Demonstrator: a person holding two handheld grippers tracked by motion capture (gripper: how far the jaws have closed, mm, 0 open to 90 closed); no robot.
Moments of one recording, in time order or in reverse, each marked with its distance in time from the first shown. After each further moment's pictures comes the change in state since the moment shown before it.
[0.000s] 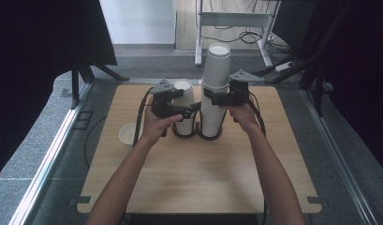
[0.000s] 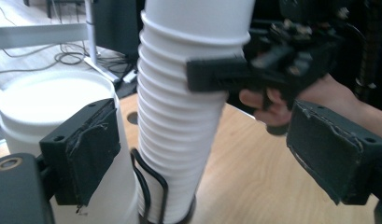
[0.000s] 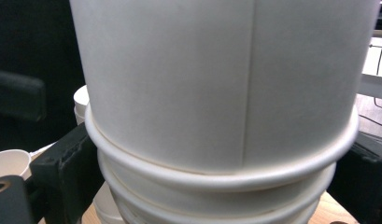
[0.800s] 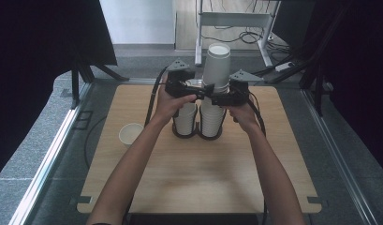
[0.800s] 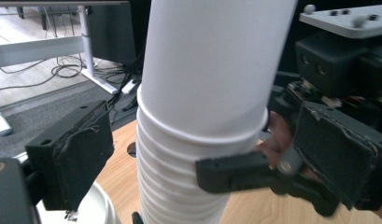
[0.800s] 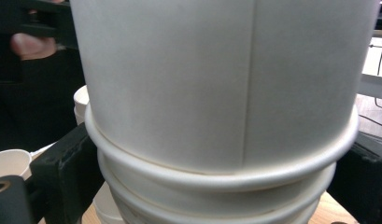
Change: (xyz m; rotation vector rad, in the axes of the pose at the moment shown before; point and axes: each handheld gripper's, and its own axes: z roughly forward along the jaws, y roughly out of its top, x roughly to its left) left arm 0.007 0.047 0.045 0.005 -0.017 0.041; right arm 0.000 0.000 0.000 0.000 0.002 -0.005
